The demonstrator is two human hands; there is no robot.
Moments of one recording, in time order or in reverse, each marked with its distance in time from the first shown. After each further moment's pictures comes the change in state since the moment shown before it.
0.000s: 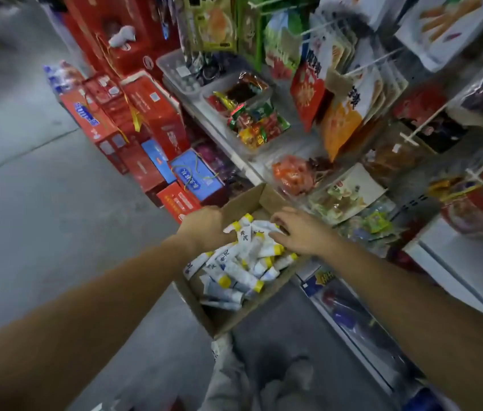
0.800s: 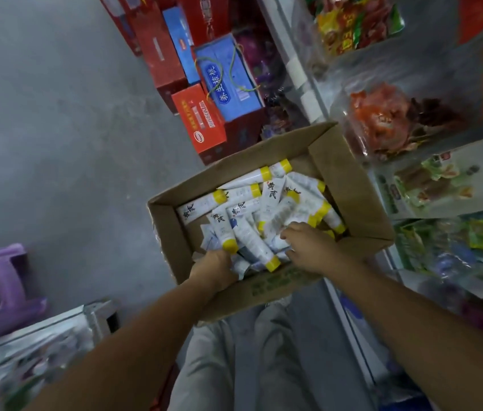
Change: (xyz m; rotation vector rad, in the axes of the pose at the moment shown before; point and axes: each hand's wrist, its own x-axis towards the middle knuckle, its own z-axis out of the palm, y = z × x) left_hand 0.016 -0.032 0.291 -0.488 -0.479 -0.476; right_hand 0.095 0.097 0.214 -0.174 -0.517 -0.103
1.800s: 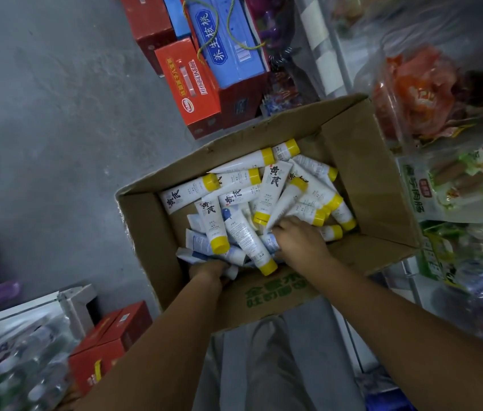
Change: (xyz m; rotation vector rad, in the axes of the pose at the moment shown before) left_hand 0.073 -0.006 0.075 -1.611 0.090 -0.856; right_hand 0.051 -0.007 0.039 -0.310 -0.004 0.054
